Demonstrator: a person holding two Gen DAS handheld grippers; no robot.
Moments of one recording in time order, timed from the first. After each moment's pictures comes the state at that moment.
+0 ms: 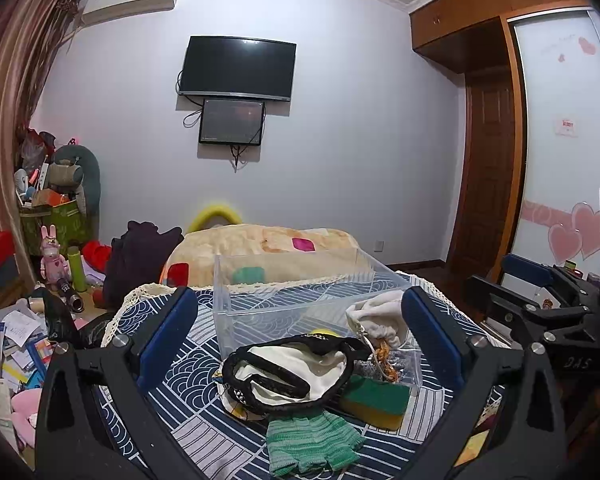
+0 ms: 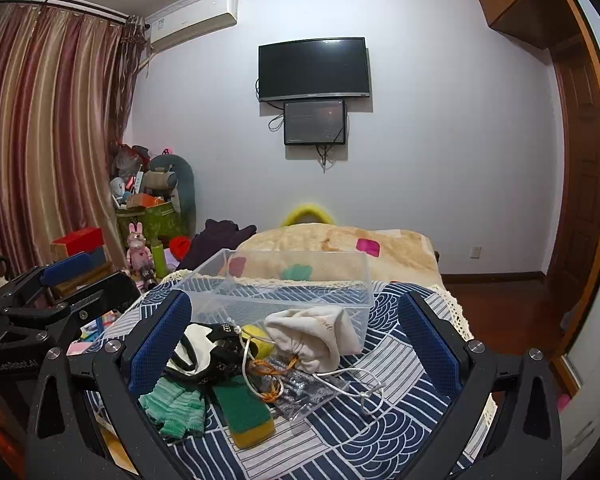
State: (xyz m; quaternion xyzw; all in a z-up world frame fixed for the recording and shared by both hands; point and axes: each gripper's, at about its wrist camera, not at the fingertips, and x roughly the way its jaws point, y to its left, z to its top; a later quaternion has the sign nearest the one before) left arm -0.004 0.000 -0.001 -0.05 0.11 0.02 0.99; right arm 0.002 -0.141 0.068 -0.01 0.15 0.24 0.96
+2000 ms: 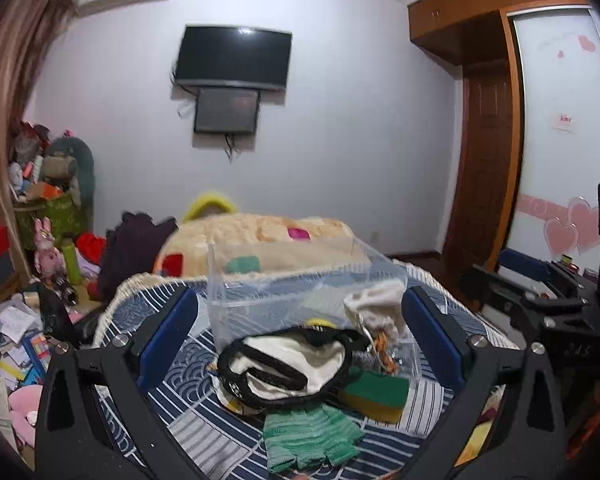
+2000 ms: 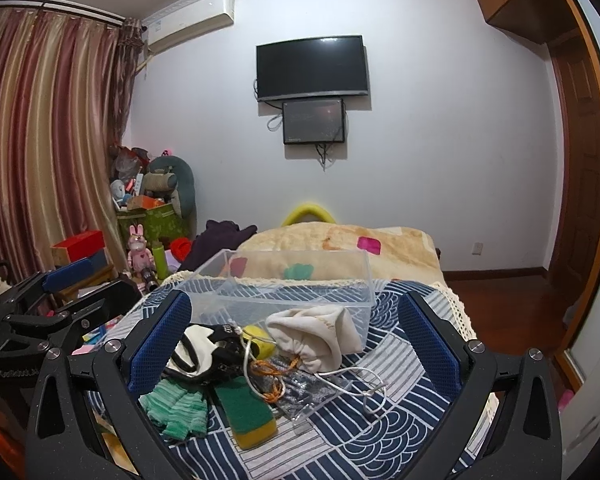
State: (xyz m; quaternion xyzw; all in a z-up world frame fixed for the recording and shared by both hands) left arm 0.012 -0.003 -0.006 -0.05 0.15 0.00 0.99; right arm 0.000 -0.137 0.072 -0.01 0.16 0.23 0.96
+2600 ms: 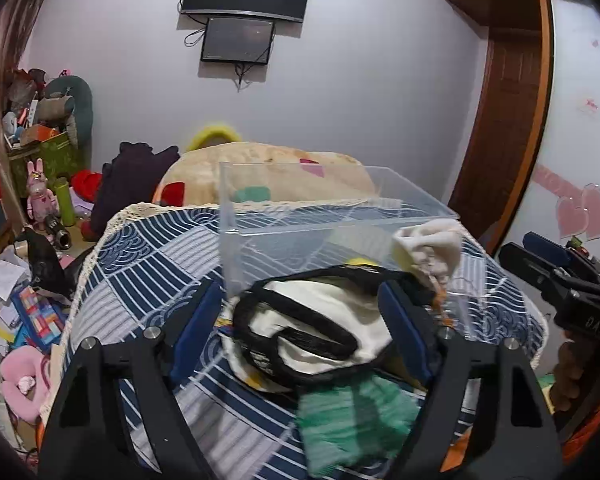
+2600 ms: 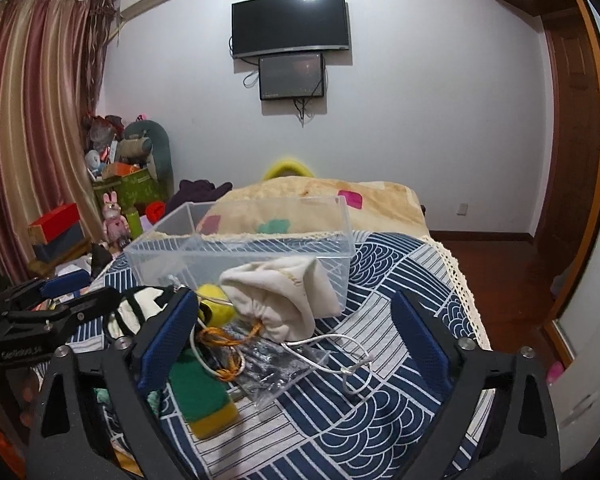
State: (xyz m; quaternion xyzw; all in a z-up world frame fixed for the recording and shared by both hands) left arm 0.059 0.038 -0.054 -0.08 0.25 0.01 0.96; right arm 0.034 -0.139 0.038 -0.02 0.24 0.20 0.95
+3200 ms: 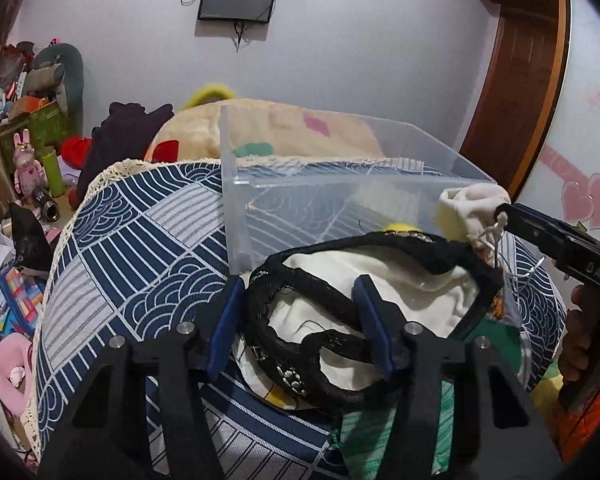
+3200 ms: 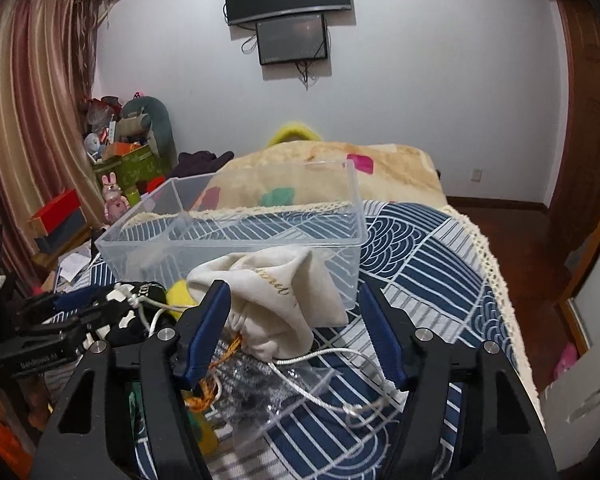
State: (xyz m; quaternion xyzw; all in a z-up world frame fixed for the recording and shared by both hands) left arm 0.097 0.055 -0.094 -0.10 0.32 -0.01 0.94; right arm 0.082 -0.131 0.016 -0.01 0.30 0.22 0.93
